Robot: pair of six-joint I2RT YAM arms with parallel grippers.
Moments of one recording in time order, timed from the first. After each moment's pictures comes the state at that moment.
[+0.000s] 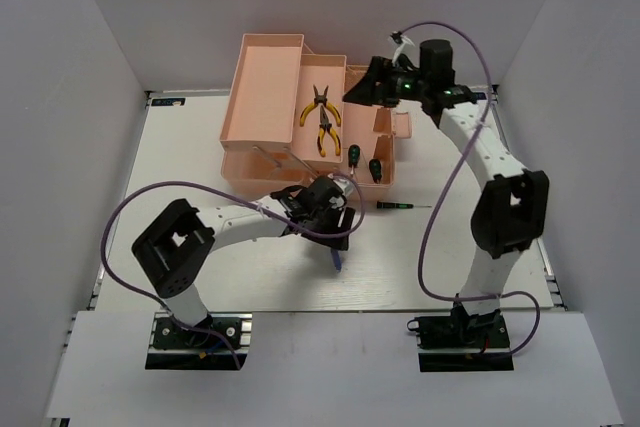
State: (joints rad) left arm -0.91 1.66 1.02 -0.32 0.09 -0.48; right arm 0.30 1.90 1.77 -0.25 -0.77 0.44
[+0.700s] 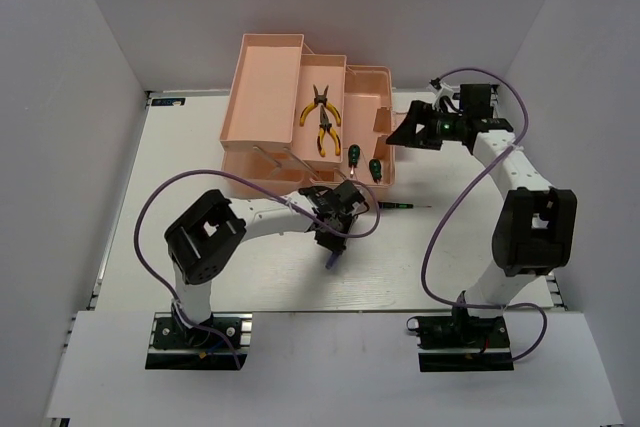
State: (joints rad) left arm -0.97 1.88 1.22 -0.52 -0.01 -0.52; right arm 0.06 1.69 1.35 -0.42 -0.80 0.19
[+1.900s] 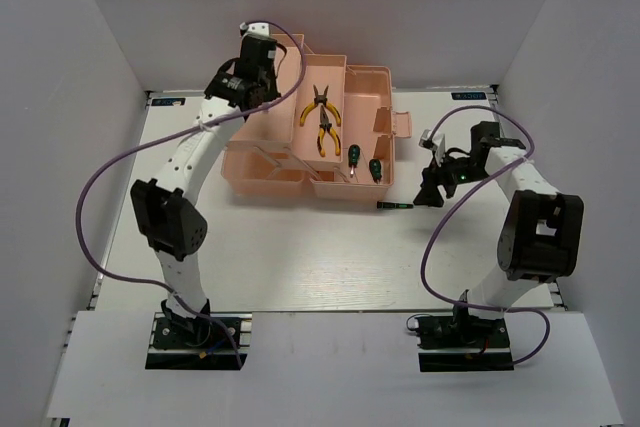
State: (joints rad) left arm -0.45 1.87 2.01 -0.71 -0.41 -0.30; right arm -0.07 1.63 1.16 -0.87 -0.89 -0.98
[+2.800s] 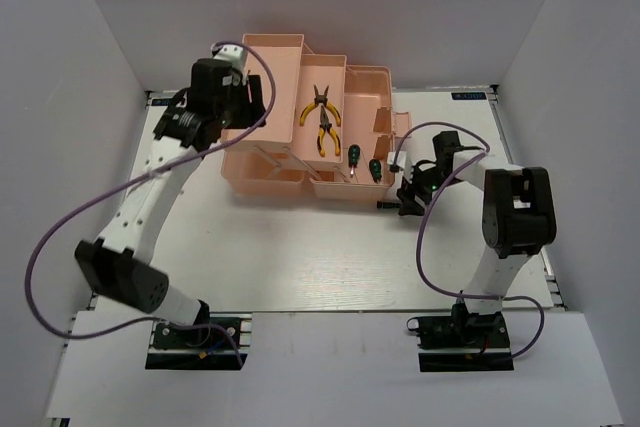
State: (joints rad) left arm -0.35 1.51 1.67 -0.69 -0.10 -0.22; right arm 0.10 1.83 1.10 -0.63 -0.72 -1.19
